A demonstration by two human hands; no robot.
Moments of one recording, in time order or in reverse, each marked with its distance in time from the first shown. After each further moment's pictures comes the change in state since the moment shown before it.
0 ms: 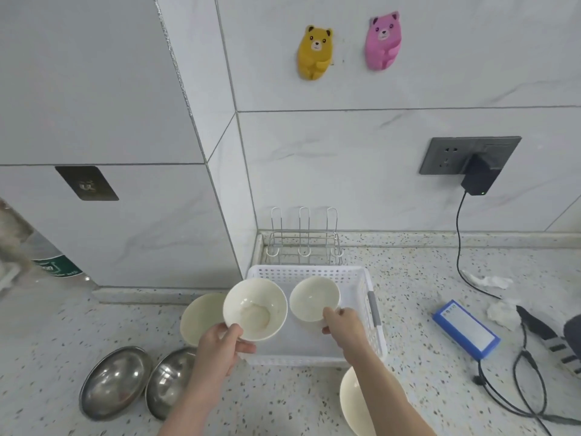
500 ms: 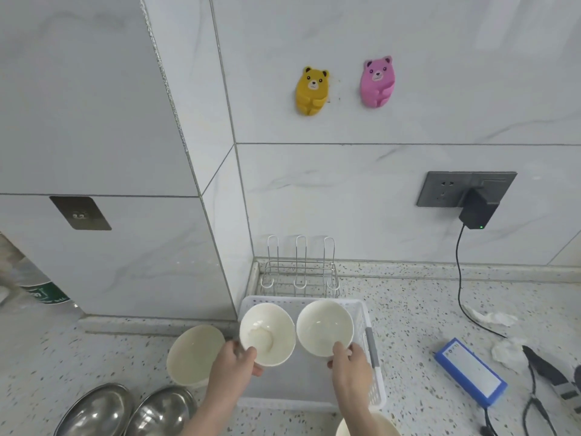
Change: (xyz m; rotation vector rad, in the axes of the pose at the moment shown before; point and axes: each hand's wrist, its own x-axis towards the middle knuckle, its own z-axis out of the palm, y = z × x) left_hand 0.038 -0.001 0.043 0.171 0.053 0.031; right_hand -0.008 0.008 0.005 0.232 0.330 -0.097
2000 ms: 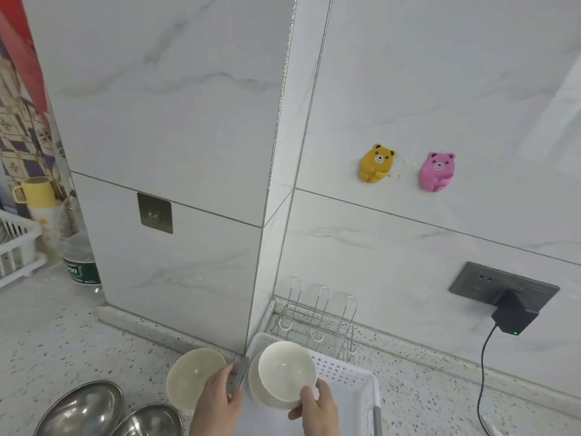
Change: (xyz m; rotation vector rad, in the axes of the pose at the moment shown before) left_hand 0.017 -0.023 -0.002 0.082 0.238 0.138; right_hand -0.006 -0.035 0.033 -0.170 -0.378 -0.195
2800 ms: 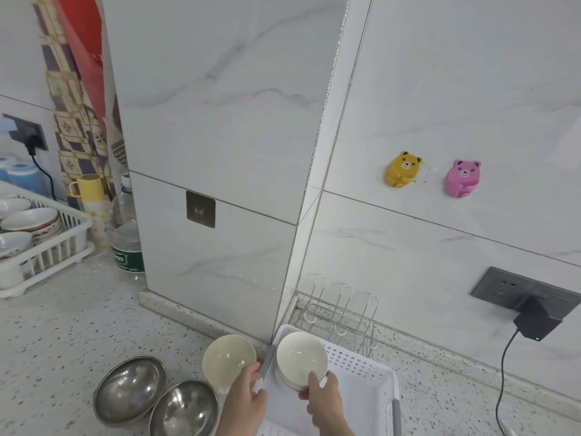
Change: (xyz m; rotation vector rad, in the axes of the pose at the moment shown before) left_hand -0.039 0.002 -0.026 -0.163 -0.135 -0.036; right_hand -0.007 -0.011 0.027 -0.077 -0.088 0.163
